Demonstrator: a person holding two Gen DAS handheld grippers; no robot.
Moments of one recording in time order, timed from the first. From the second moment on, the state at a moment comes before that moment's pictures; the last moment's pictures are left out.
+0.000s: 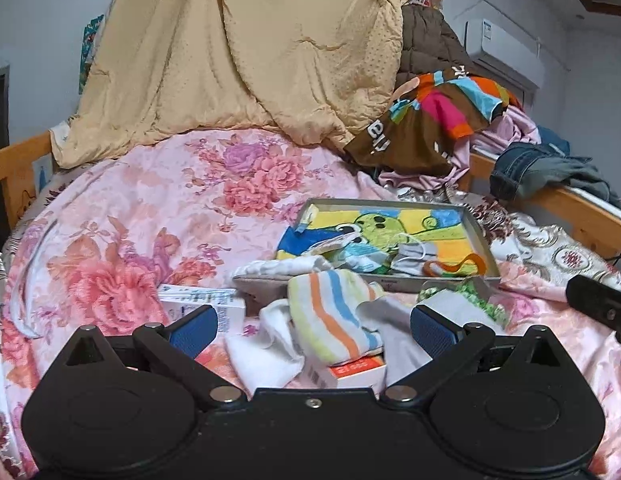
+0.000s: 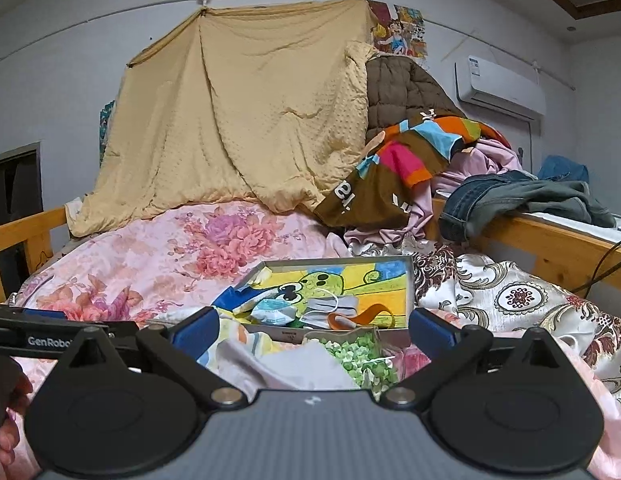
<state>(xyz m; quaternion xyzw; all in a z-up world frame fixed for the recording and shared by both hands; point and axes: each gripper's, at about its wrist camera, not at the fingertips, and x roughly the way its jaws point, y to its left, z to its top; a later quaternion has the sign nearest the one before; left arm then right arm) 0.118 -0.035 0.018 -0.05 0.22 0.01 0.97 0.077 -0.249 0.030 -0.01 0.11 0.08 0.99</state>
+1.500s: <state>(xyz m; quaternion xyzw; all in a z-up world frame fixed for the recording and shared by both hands) 0.196 0.005 -0.018 0.11 0.37 -0.07 0.92 0.133 -0.189 -0.010 -0.13 0.26 0.18 0.94</state>
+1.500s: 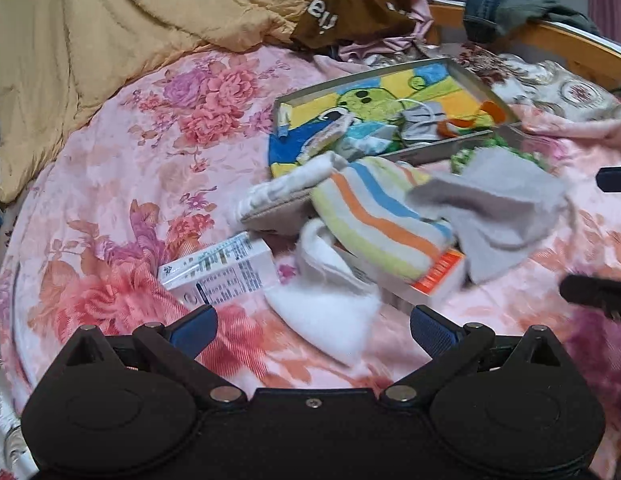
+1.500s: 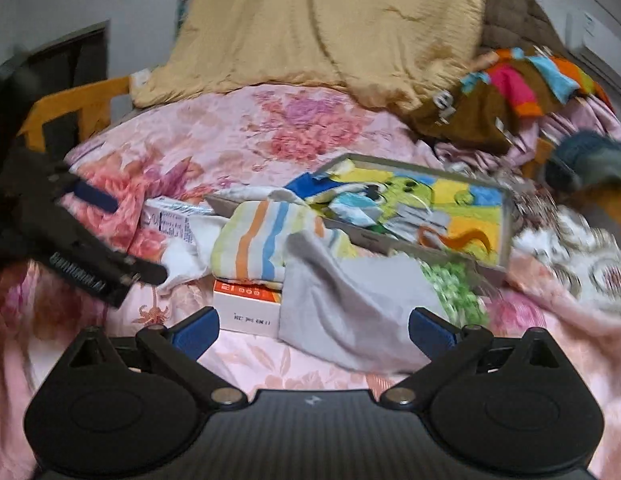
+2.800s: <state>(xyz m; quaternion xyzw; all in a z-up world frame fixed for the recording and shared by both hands) 0.263 0.049 -0.040 -0.10 0.44 -0.05 0.89 0.197 -0.119 -0.055 -0.17 0.22 0.26 0.92</state>
